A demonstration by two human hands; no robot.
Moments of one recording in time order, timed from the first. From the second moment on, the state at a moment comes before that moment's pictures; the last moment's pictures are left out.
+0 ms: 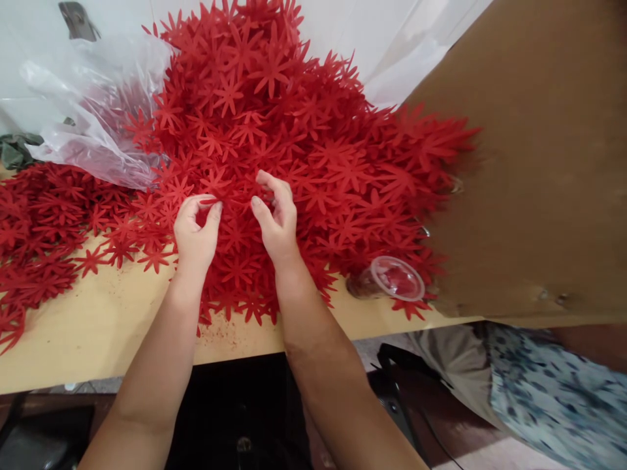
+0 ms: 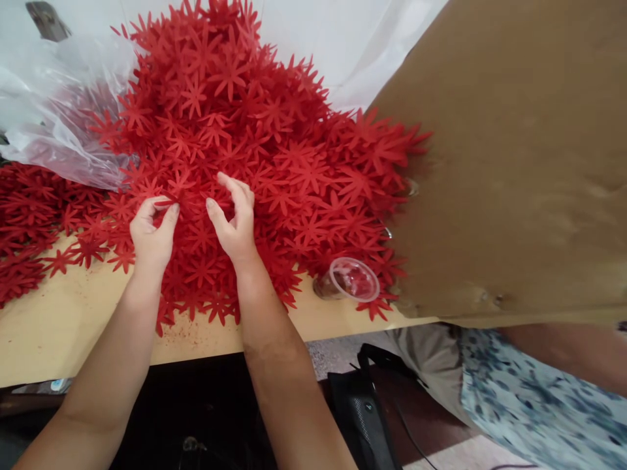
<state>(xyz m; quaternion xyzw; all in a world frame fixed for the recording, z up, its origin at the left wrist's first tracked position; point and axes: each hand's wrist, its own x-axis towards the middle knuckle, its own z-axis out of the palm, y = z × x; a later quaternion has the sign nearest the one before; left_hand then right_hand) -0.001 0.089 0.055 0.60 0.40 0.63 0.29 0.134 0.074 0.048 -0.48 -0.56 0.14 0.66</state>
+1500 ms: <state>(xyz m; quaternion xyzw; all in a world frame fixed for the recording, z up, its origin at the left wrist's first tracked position) -0.003 0.094 0.050 0.49 0.44 0.67 0.33 0.128 0.082 0.043 -0.44 -0.50 0.38 0.65</state>
